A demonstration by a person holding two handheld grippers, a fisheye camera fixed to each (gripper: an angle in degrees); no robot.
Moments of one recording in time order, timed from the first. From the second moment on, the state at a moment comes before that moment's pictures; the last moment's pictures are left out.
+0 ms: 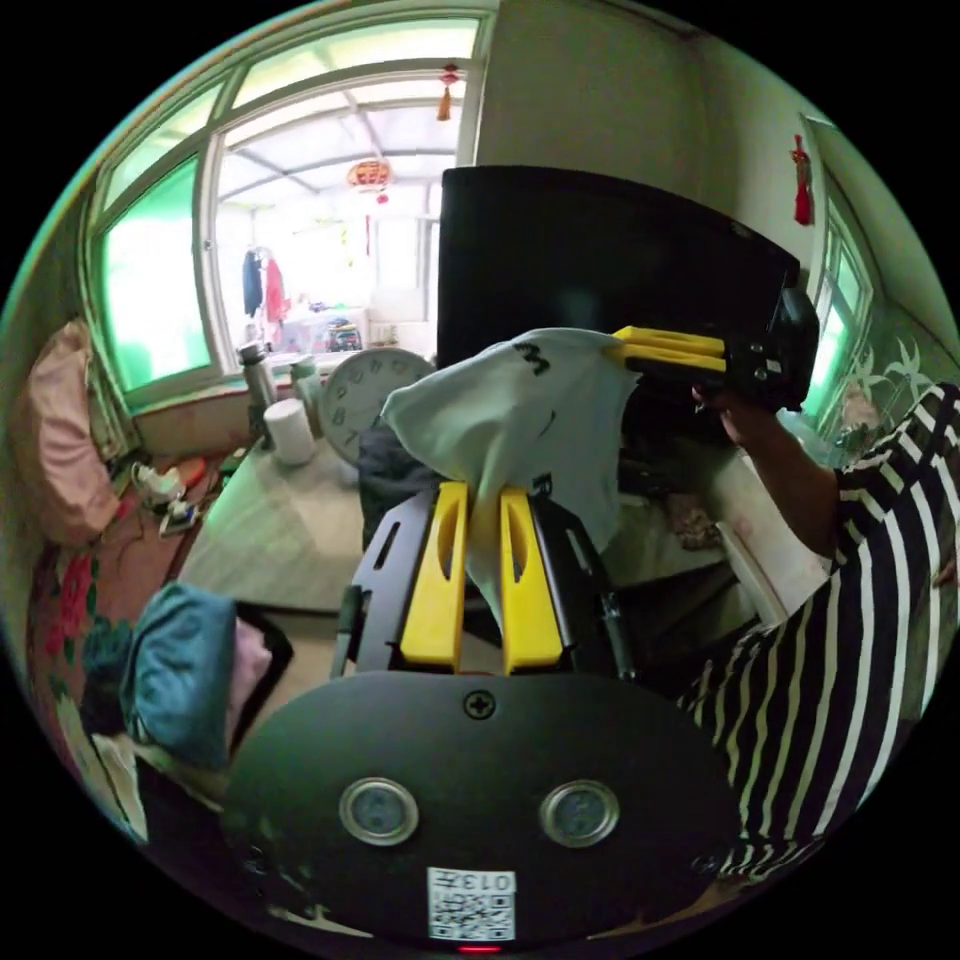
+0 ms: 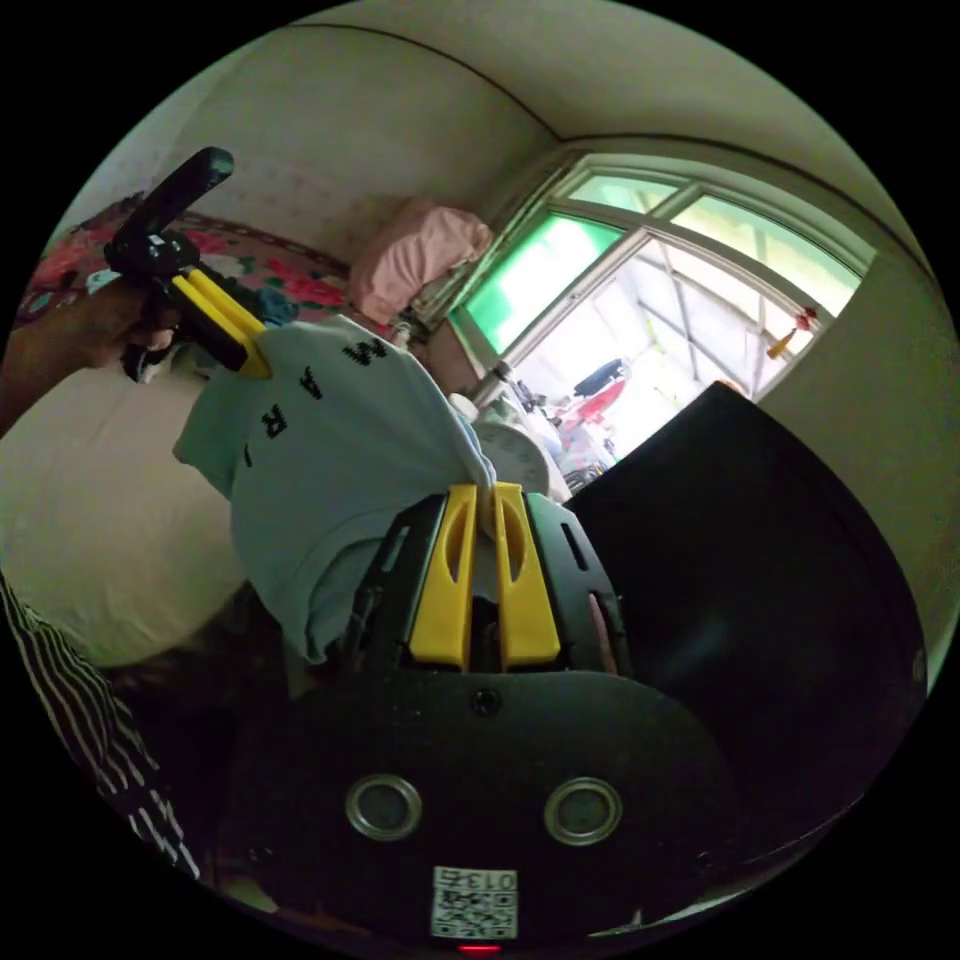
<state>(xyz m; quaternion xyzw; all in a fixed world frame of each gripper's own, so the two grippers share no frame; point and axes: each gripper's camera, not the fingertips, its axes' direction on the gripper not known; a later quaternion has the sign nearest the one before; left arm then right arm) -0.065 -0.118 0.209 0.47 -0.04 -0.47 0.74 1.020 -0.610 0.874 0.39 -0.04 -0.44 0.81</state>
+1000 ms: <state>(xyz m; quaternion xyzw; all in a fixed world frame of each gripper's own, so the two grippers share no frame) -0.280 -0.333 0.216 0.23 -0.11 -0.55 0.80 0.934 -0.848 1.027 0.27 -0.20 -0.50 0.80</state>
